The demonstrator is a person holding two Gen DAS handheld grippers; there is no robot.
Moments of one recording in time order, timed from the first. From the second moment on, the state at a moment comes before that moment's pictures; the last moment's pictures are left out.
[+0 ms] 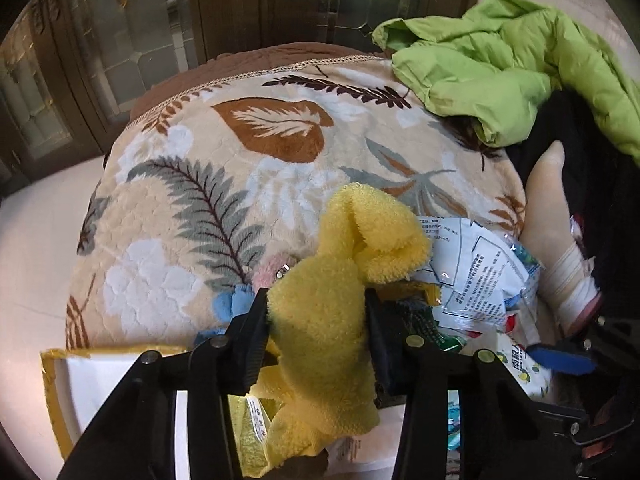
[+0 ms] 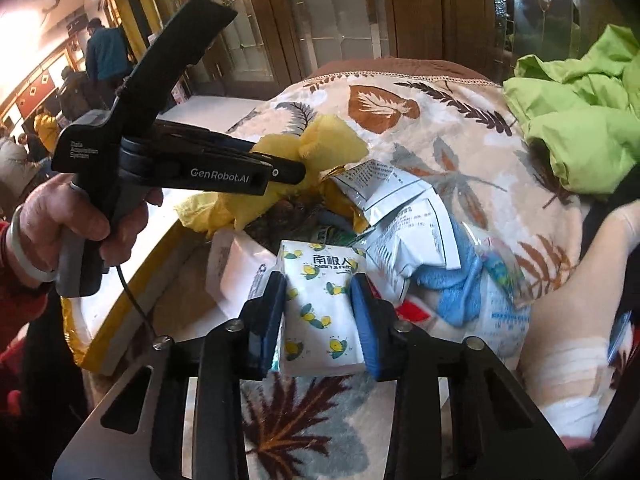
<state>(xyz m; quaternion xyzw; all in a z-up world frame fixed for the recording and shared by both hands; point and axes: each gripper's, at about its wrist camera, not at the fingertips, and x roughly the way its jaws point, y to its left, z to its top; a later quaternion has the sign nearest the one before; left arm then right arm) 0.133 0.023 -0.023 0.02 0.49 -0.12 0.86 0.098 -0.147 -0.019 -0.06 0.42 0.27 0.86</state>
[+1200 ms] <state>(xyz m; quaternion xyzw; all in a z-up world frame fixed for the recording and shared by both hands) 0.061 0.092 0.060 -0.05 0.43 -0.14 0.89 0.036 -0.118 -0.067 -0.04 0.53 0.22 0.82</state>
